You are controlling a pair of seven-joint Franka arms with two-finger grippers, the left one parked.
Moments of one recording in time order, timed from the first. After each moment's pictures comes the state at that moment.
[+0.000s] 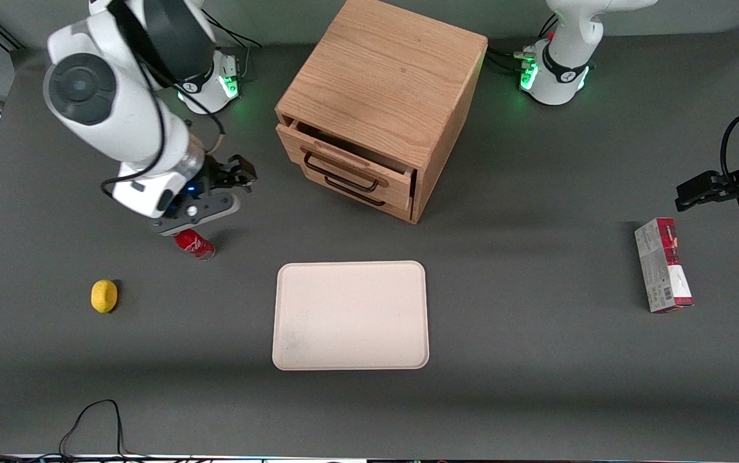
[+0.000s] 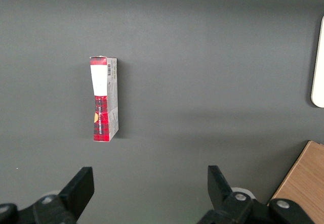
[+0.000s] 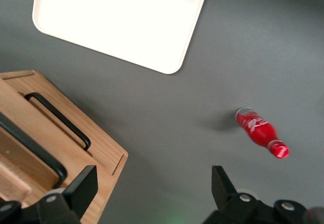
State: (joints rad) arm 0.43 0.20 0.03 -1.53 0.04 1.61 0.14
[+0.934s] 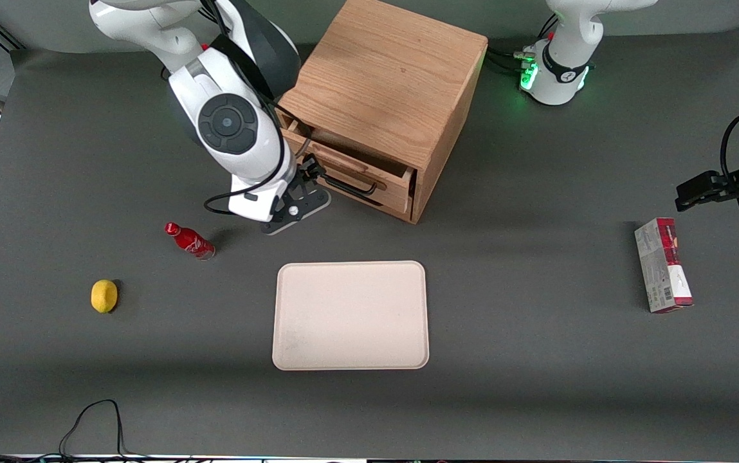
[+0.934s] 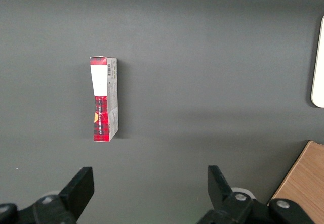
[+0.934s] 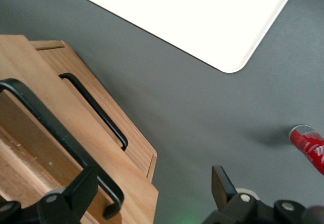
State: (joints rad) arm 0.44 0.35 0.20 -1.50 0.05 1.65 0.14
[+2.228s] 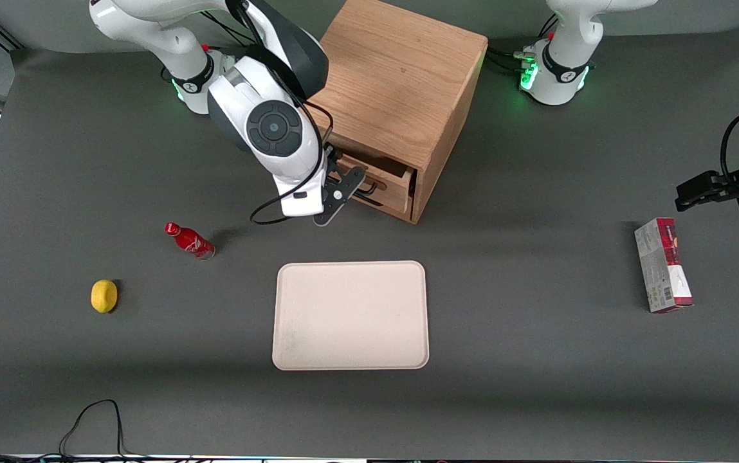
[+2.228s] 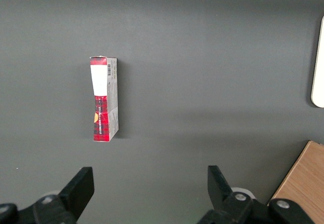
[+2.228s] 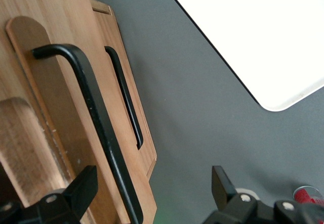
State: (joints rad) arm 0.46 0.41 0.24 -1.50 0.05 1.69 -0.17
